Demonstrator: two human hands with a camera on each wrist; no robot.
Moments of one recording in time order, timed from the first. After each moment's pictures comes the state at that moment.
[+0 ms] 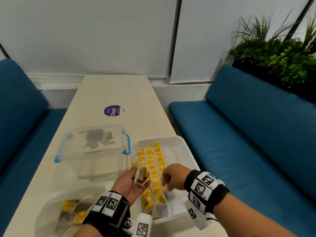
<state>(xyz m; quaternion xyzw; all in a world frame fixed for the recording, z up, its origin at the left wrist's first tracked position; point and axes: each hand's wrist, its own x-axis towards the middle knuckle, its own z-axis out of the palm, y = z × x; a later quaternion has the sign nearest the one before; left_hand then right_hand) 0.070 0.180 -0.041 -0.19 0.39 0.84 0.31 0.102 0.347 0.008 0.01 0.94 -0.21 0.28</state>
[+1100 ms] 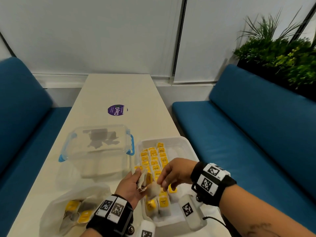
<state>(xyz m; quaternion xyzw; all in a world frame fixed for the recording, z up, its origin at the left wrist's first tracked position) 0.075 0.177 -0.044 -0.17 0.48 0.82 0.28 0.089 0.351 0.023 0.05 0.77 -0.52 0.37</state>
